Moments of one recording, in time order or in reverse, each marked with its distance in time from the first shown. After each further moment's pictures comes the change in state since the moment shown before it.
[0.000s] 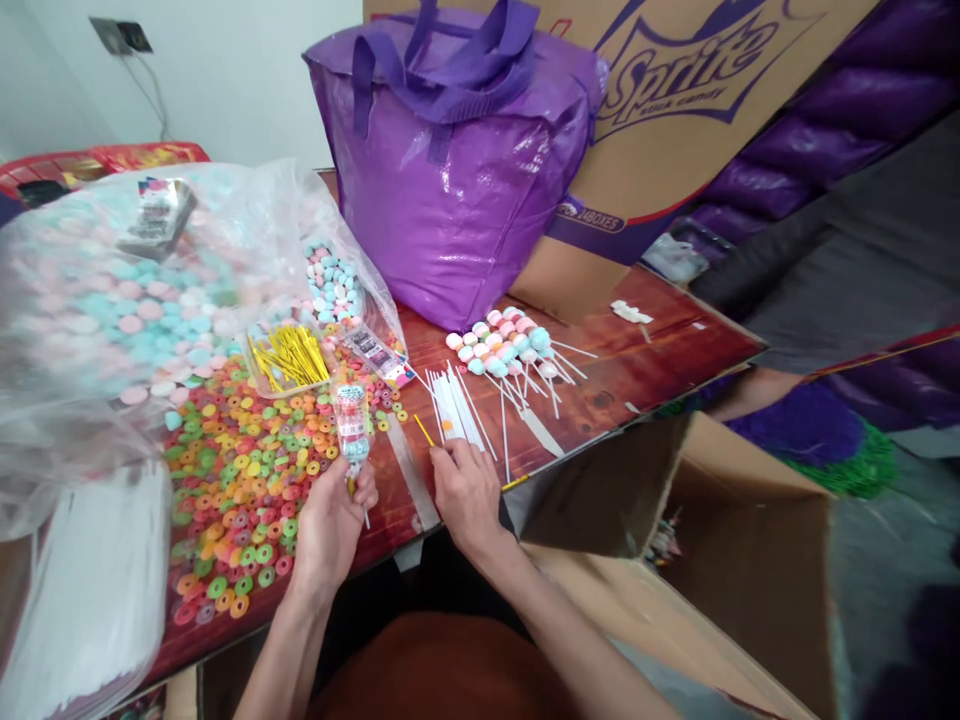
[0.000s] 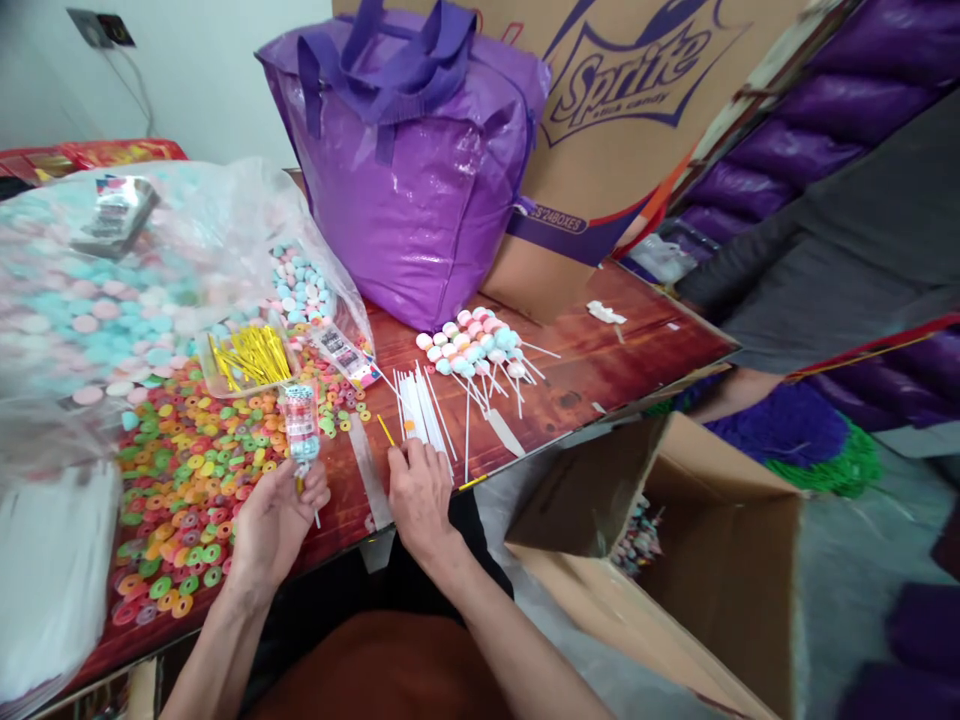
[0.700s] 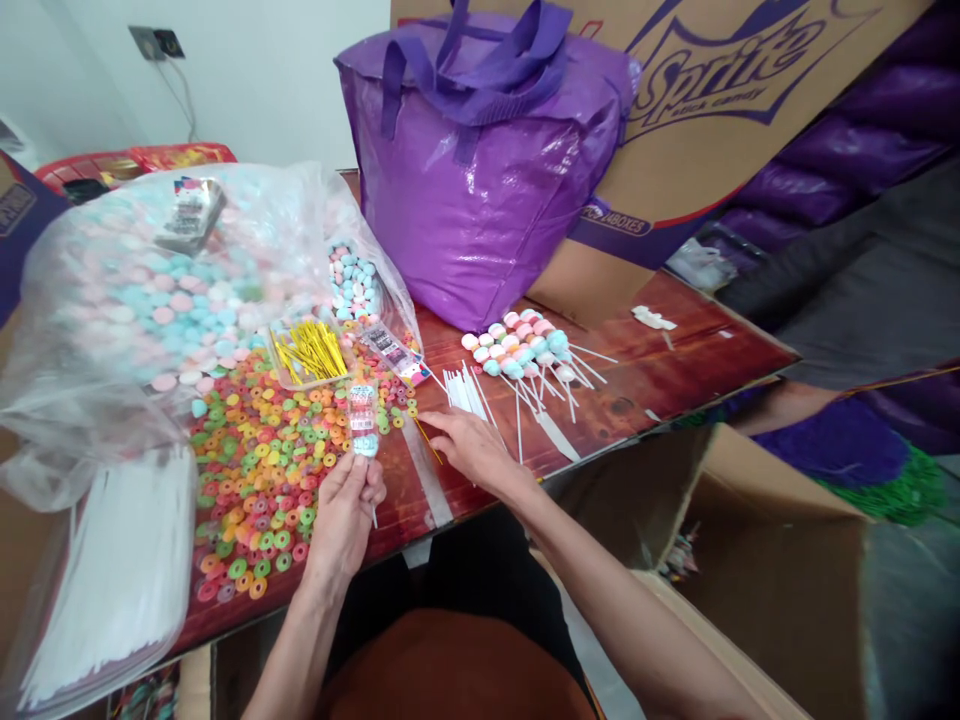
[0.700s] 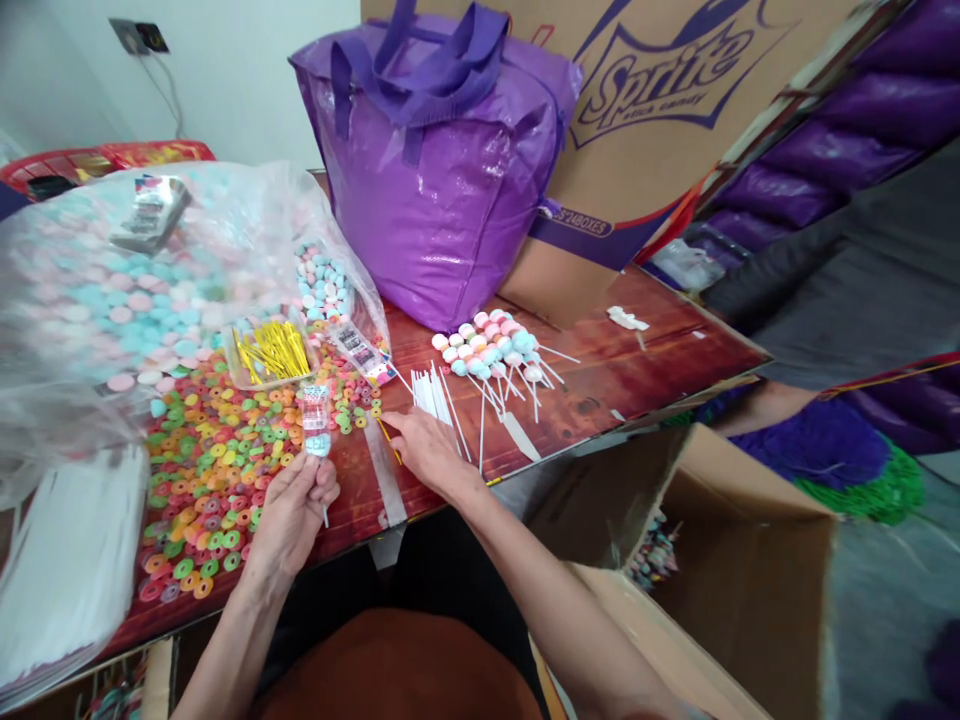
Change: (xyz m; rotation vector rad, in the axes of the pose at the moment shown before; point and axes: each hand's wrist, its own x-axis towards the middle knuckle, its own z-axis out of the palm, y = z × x) left_hand 0.004 -0.010 -0.014 0.068 0.026 0.132; right_hand 0.068 0.012 -0.026 0.270 -0.451 -0.116
